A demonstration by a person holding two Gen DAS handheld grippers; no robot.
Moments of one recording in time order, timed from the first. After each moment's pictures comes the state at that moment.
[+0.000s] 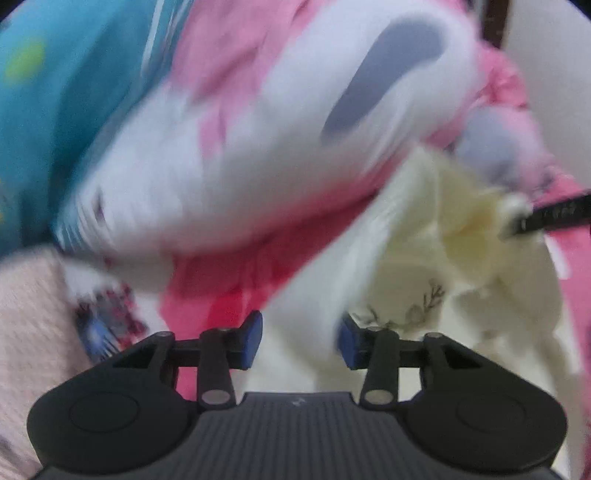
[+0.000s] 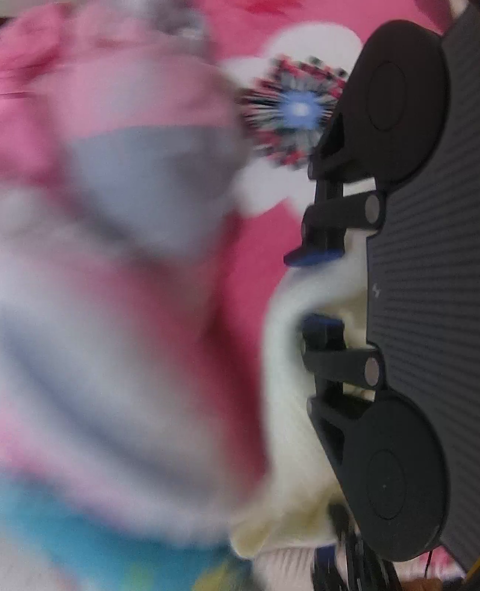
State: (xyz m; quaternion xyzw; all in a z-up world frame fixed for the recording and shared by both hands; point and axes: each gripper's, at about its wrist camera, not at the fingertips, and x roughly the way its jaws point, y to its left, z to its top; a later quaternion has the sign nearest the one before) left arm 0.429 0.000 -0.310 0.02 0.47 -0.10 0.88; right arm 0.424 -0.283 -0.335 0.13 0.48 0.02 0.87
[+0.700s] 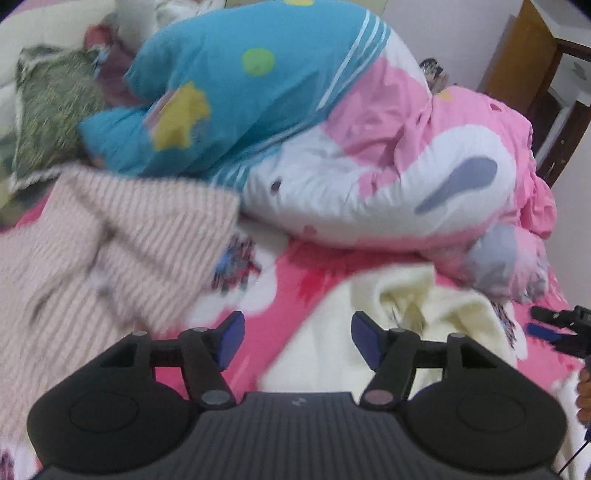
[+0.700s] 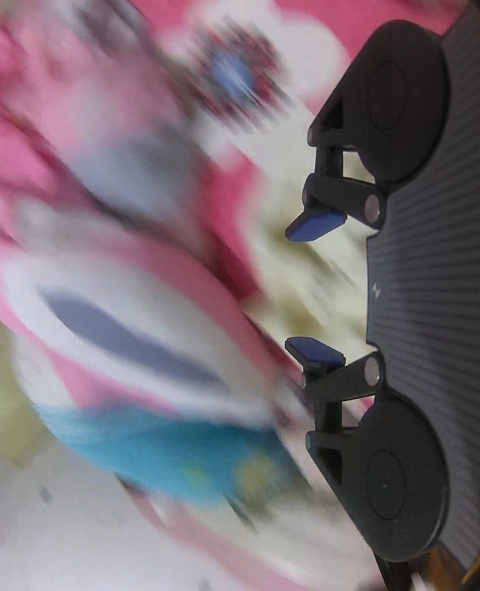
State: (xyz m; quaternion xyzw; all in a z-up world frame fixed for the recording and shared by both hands) left arm 0.243 0.120 -0.185 -0.14 0.42 0.00 0.90; right arm 0.310 -0.300 -0.282 0.31 0.40 0.20 0.84
